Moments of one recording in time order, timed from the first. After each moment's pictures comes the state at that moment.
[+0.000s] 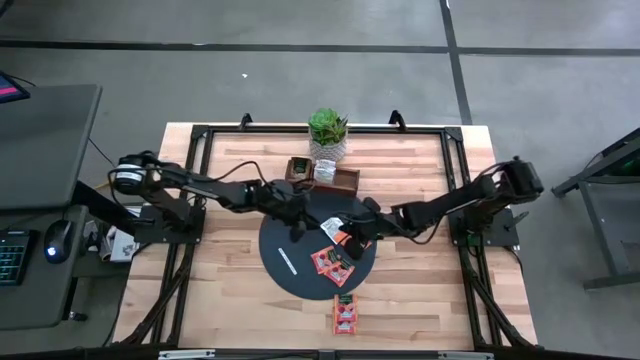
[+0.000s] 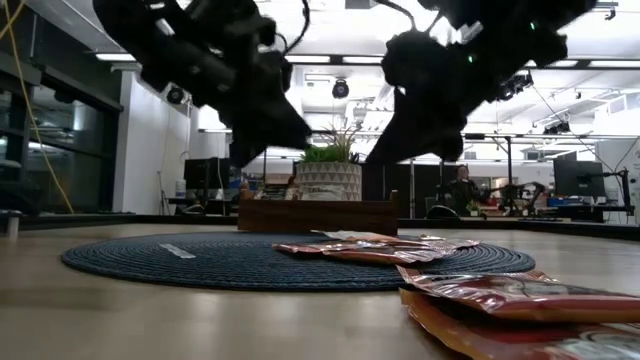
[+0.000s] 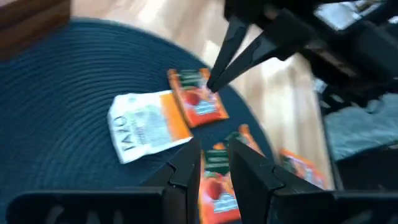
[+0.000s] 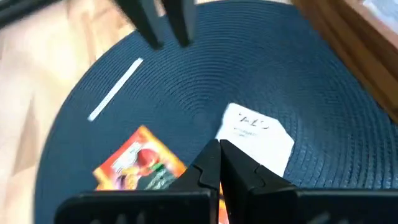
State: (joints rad) left arm 0.03 1.54 0.74 0.29 0.21 -0.57; right arm 0.18 1.59 0.78 0.12 0.27 0.58
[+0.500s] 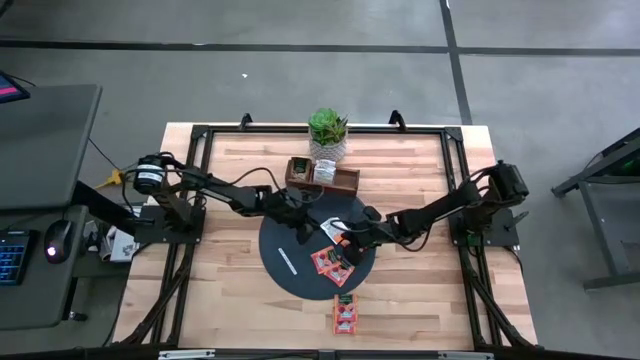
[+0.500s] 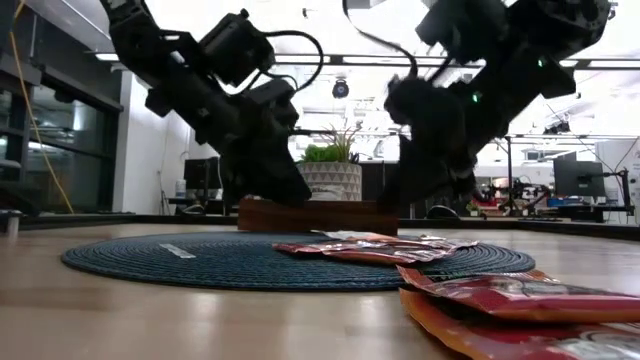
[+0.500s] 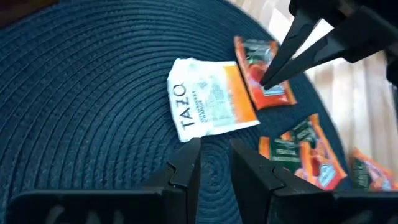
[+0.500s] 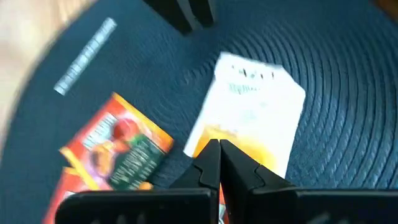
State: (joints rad) left arm 0.03 1.69 0.75 0.29 0.11 -0.60; right arm 0.21 1.71 0.73 0.21 0.27 0.68
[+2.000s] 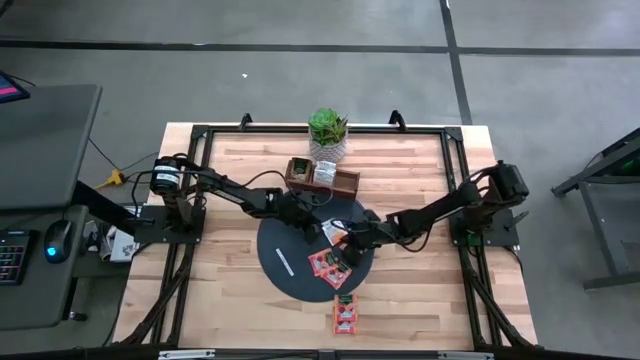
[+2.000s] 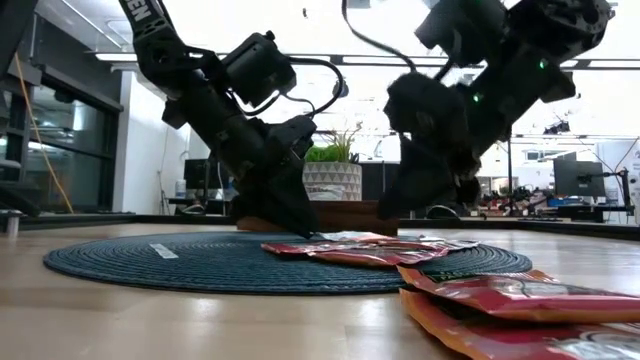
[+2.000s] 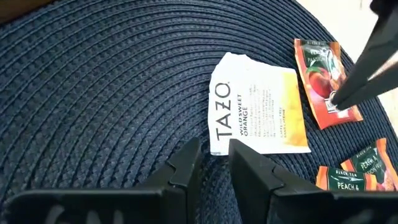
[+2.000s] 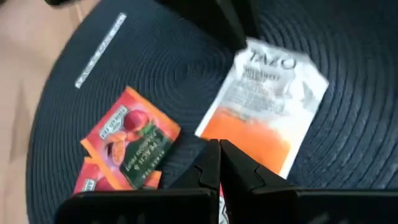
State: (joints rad) left arm 0.03 1.82 0.84 0.23 0.03 -0.61; right arm 0.21 1.72 0.73 0.23 0.21 0.76
